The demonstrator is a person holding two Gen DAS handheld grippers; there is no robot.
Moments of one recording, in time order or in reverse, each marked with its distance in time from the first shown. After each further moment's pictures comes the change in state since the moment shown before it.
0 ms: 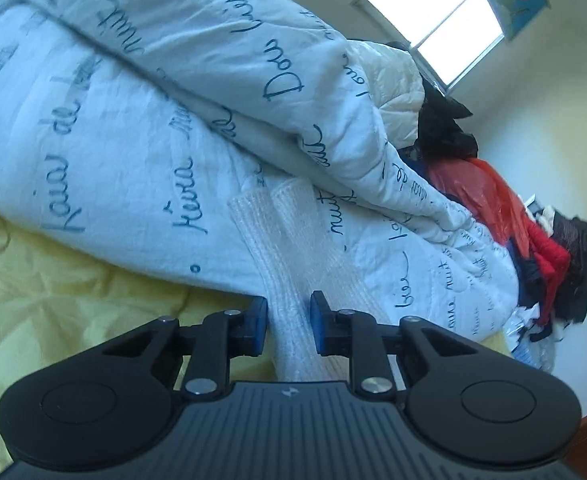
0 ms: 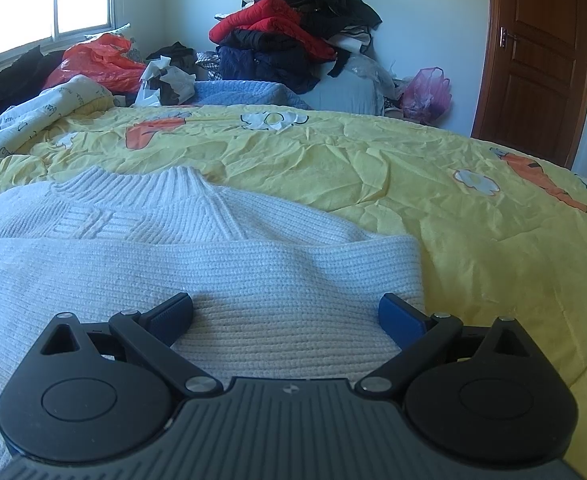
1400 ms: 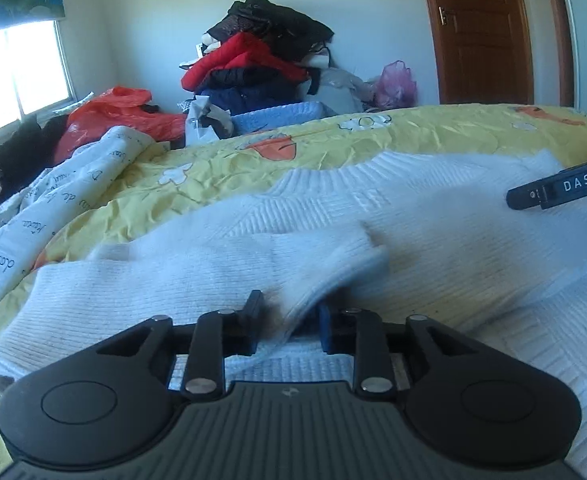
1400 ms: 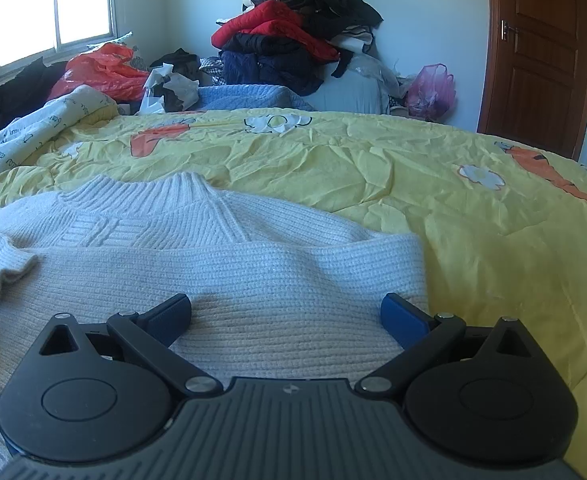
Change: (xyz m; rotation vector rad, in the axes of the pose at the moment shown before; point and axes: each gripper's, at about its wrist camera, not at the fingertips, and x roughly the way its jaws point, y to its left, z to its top) left arm -0.055 -0.236 -0.344 1.274 0.065 -0.379; right arm 0.000 -0.004 -0.001 0.032 -0.007 0.034
